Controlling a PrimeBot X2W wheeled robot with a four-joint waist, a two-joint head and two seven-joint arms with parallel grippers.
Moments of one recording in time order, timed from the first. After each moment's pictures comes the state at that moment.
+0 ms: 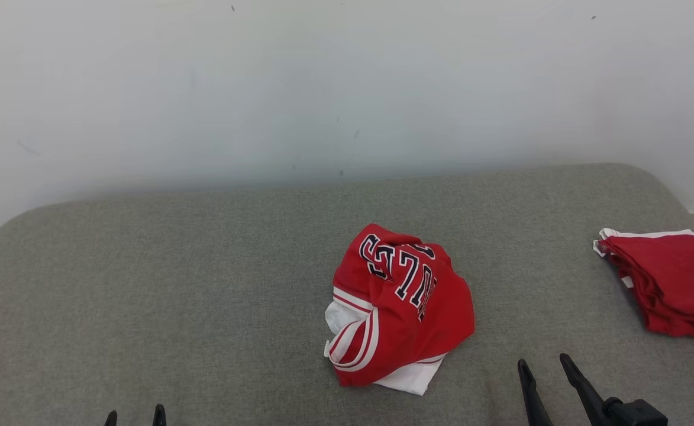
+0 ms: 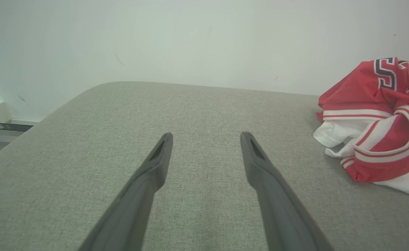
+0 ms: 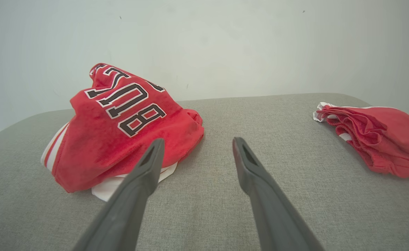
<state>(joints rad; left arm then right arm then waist) 0.16 0.08 0.08 0.20 -0.19 -0.12 -0.26 0.05 -0.16 0.14 0.27 0.25 0.13 -0.26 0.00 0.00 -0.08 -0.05</state>
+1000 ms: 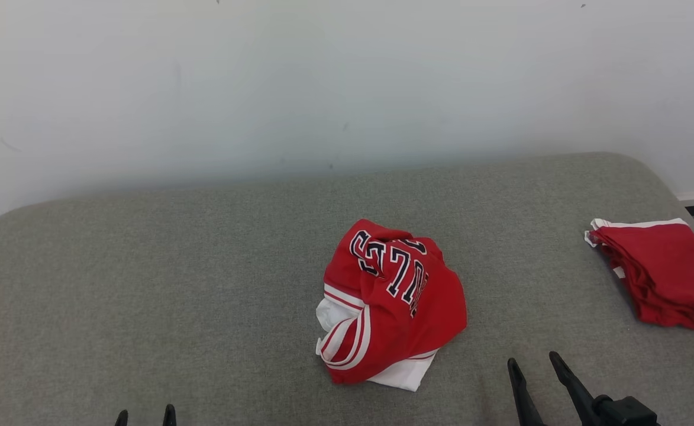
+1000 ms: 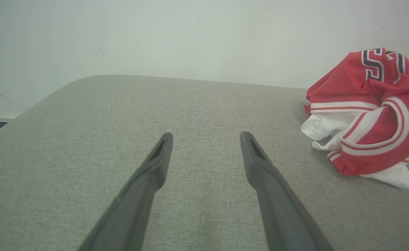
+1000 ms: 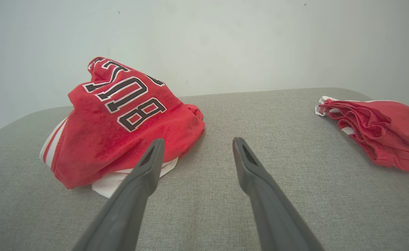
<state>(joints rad) 0.16 0.07 0.06 0.20 -0.20 -0.13 -0.26 0.04 -0.15 0.16 0.28 0.24 0.13 -0.26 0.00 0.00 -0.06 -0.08</state>
